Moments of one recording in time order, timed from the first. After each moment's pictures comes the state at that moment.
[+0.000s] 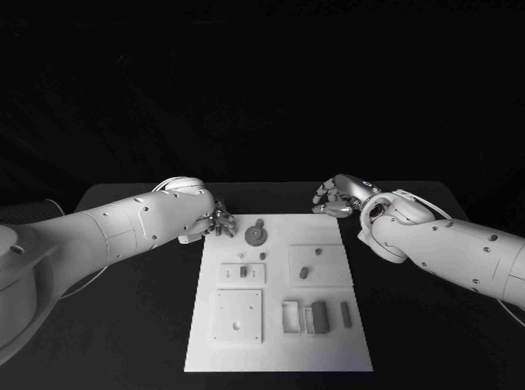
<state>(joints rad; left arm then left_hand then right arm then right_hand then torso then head) 1.33 -0.40 -0.22 0.84 -1.07 0.13 -0.43 0.93 -0.04 0.50 -0.20 0.12 1.08 0.06 0.21 0.74 1.29 -0.04 0.68 0.67 1.10 -0.13 1.16 0.80 0.03 1.24 -0.23 0.65 1.31 1.22 -0.62 -0.05 1.20 -1.32 -0.39 -0.13 1.02 -0.11 0.60 -0.27 0.17 0.94 0.11 0.29 0.53 1.21 0.00 1.28 0.81 1.18 -0.09 1.45 0.93 0.25 1.13 0.00 0.87 1.31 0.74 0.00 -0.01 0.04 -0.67</state>
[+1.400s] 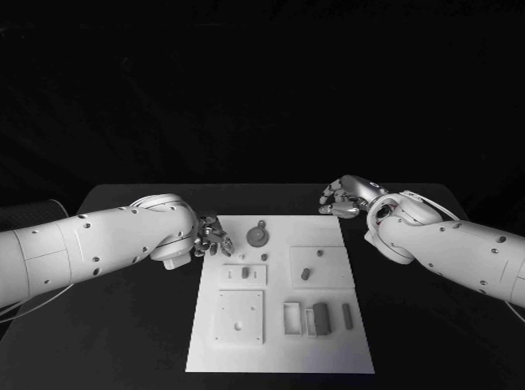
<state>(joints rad) 1.35 -0.70 -0.22 1.33 -0.96 0.00 -0.53 0.97 -0.03 0.52 -0.23 0.20 1.15 0.02 0.24 0.73 1.34 -0.08 0.71 0.67 1.14 -0.15 1.20 0.80 0.02 1.27 -0.24 0.70 1.31 1.22 -0.64 -0.05 1.19 -1.32 -0.39 -0.13 1.02 -0.11 0.60 -0.26 0.17 0.94 0.11 0.29 0.53 1.21 0.00 1.28 0.81 1.18 -0.09 1.45 0.93 0.25 1.13 0.00 0.87 1.31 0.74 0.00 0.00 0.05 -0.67</state>
